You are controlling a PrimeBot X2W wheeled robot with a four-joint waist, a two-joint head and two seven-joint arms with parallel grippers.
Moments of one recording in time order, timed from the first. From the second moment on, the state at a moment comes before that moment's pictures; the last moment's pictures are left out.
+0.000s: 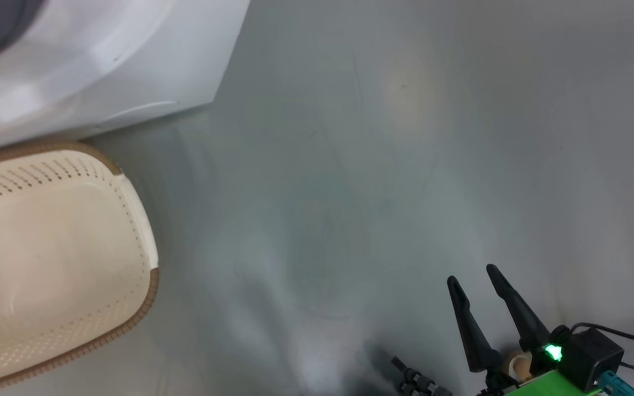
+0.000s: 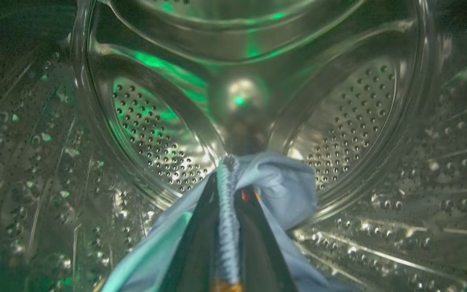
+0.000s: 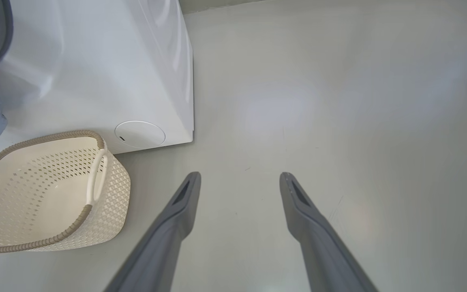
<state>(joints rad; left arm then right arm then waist) -1.26 0.28 0.13 0.69 -0.11 0.10 -0.26 0.06 -0.07 0.13 -0.05 0.29 0.13 -0.26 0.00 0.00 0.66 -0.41</state>
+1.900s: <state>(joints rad) -0.99 0.07 0.01 0.83 -0.08 0.26 -0.26 -0.03 -0.09 0.07 -0.02 0.28 0.13 -0.26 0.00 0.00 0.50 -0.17</state>
